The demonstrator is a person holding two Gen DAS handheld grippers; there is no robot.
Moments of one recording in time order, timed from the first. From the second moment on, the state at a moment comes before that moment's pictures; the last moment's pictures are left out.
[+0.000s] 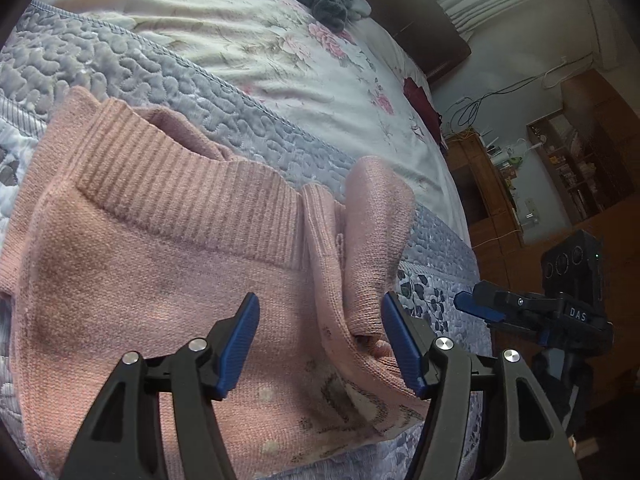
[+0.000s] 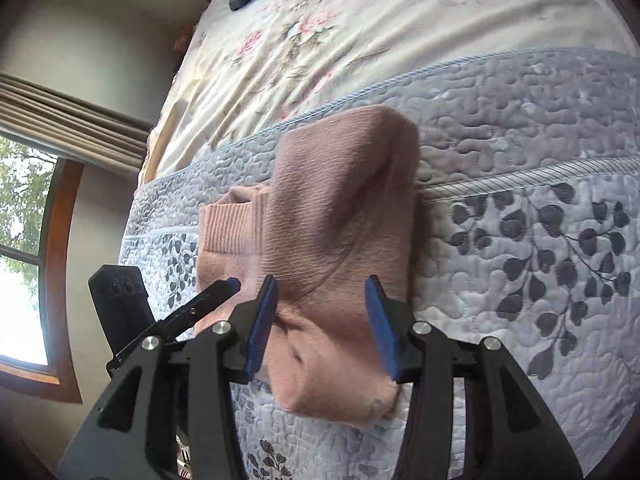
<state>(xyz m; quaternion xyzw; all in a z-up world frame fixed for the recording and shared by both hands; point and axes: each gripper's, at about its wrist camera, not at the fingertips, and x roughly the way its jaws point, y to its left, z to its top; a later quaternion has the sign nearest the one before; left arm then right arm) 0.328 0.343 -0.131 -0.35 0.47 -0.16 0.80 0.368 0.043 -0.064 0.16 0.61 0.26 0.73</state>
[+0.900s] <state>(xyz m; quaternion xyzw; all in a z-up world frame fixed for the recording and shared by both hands) 0.344 0.289 -0.121 -0.33 0.46 -0.21 0.80 0.304 -0.029 -0.141 0.18 0.64 0.21 0.72</state>
